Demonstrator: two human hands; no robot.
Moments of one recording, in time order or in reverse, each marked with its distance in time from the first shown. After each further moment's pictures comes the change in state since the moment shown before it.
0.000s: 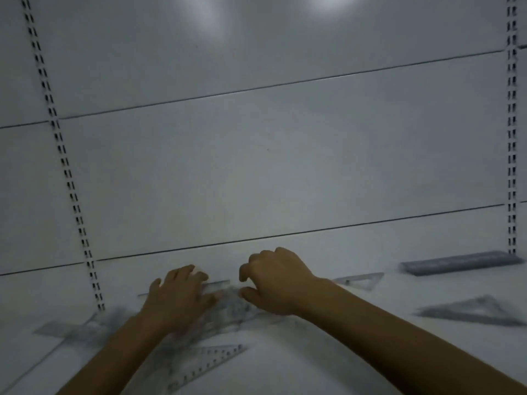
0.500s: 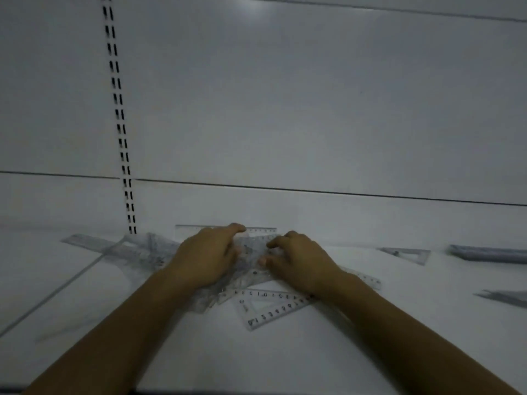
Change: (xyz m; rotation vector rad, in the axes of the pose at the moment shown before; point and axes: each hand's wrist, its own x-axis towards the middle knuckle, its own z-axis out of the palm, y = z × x) left_hand -0.011 -0.061 0.042 -0.423 0.165 0.185; right_hand 0.035 -0.061 0.079 0.283 -0.190 0.344
